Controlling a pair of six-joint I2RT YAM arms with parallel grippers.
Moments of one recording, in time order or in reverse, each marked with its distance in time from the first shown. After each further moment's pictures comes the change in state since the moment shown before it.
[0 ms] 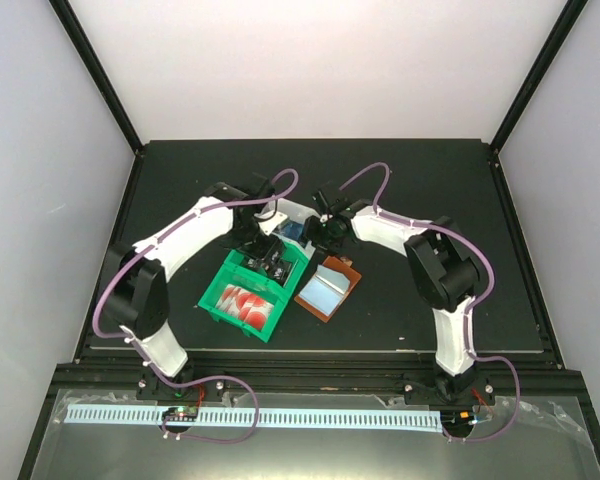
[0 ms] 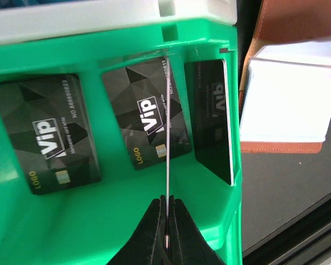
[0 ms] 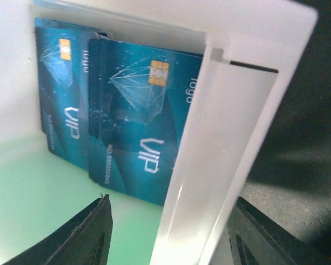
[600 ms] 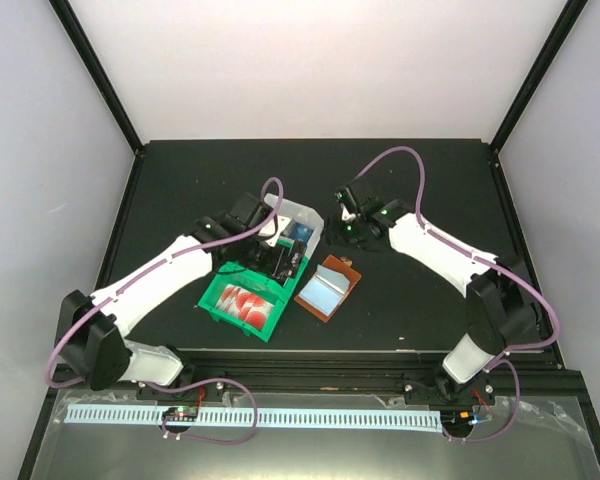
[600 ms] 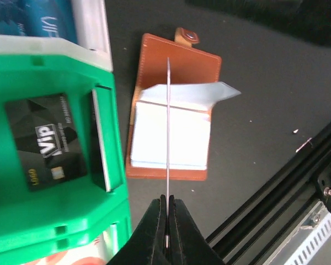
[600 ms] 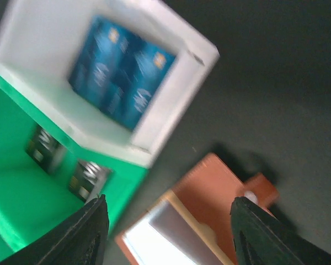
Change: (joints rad) left arm -0.115 -0.334 -0.228 0.285 0.097 -0.297; right arm -0.011 -0.389 -0.121 -0.156 0.153 -0.318
